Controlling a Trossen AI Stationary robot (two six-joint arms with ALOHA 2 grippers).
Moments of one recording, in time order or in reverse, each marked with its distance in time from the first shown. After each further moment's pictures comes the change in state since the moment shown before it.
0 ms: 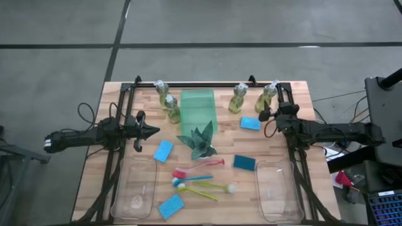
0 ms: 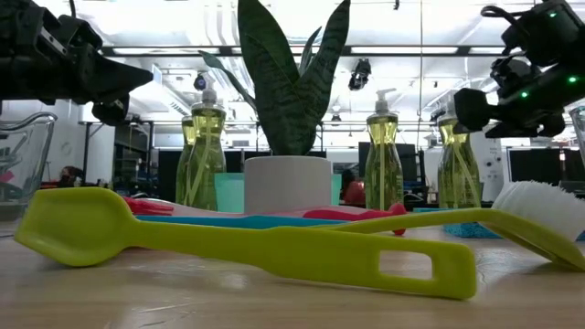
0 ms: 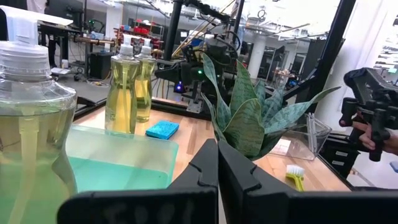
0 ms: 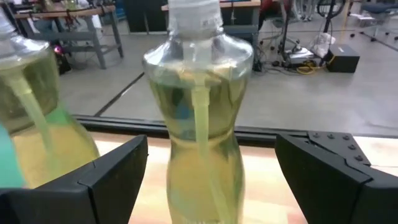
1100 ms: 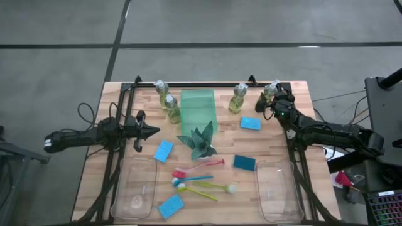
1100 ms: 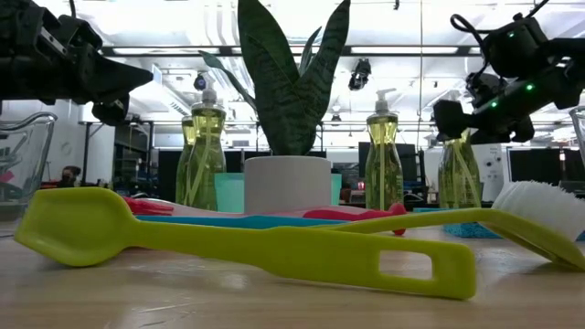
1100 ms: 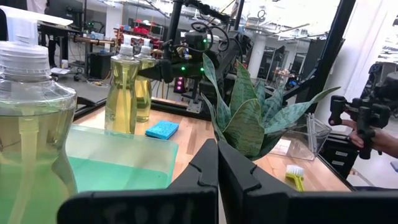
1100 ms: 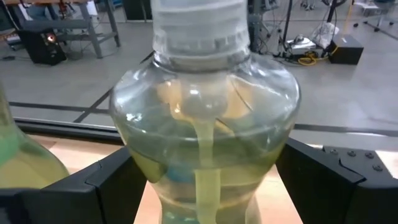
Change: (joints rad) left arm 0.000 0.000 0.000 0.001 0.000 0.000; right arm -0.377 0.225 0.010 0.371 -0.362 -0.221
